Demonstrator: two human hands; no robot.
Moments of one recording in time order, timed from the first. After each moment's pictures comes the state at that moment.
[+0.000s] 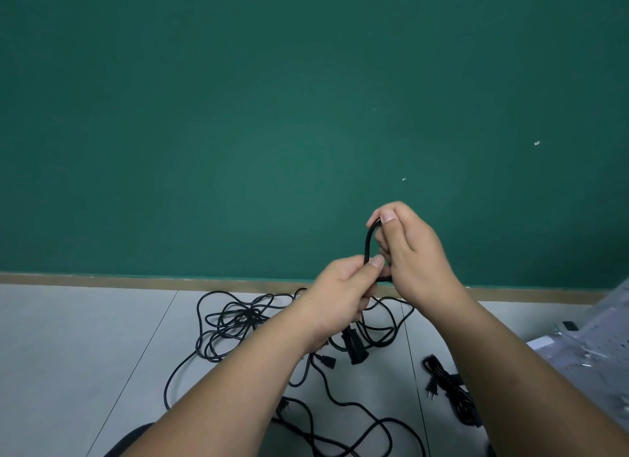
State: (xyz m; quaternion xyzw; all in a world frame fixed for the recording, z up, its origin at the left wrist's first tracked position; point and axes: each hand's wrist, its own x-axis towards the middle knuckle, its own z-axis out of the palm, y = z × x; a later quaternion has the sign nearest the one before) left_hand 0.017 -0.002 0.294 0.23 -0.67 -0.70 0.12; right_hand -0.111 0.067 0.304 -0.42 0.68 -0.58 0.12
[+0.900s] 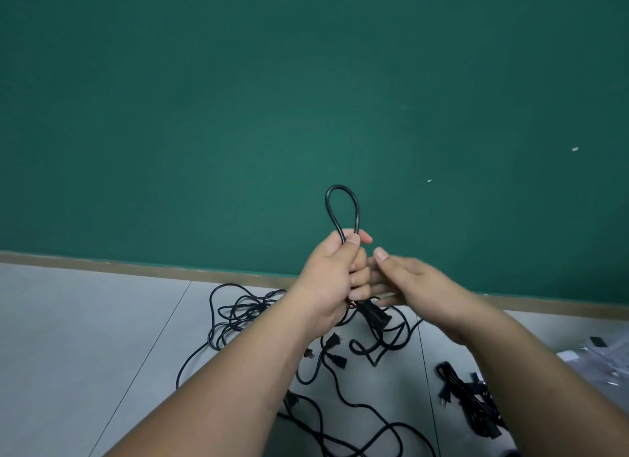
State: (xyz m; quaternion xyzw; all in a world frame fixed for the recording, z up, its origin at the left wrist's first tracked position) left_hand 0.022 -0.035 0.294 0.25 -0.48 -0.80 0.25; right_hand -0.104 0.067 0.284 -0.42 0.65 -0.45 0.45
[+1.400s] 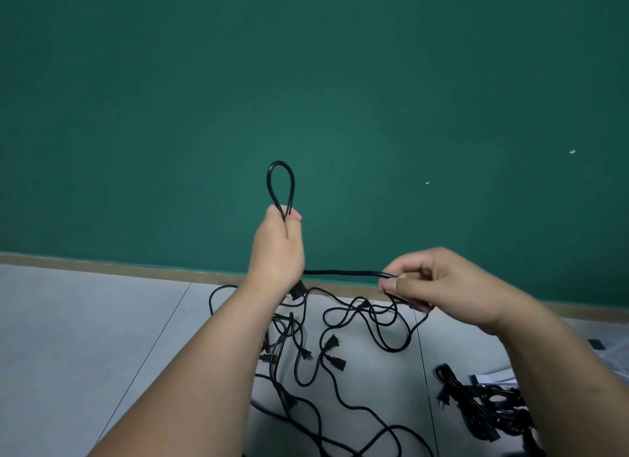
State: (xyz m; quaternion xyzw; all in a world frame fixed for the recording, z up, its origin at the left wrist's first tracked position) left_hand 0.050 -0.110 0.289 0.44 -0.72 -0.39 0.36; right_hand -0.133 0.090 0.309 -0.50 0.65 -0.40 0.41
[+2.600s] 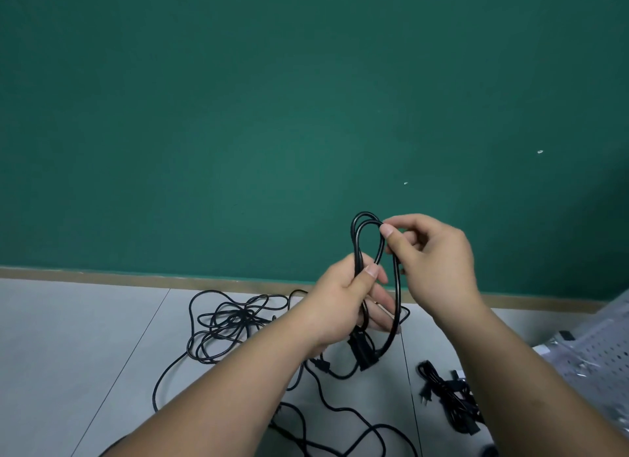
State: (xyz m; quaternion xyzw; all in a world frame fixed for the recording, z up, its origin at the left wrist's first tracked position) left_hand 0.015 -0.008 0.282 0.22 -0.65 -0.72 0.12; right_hand -0.124 0.074 0.303 -0.34 0.74 -0.58 0.07
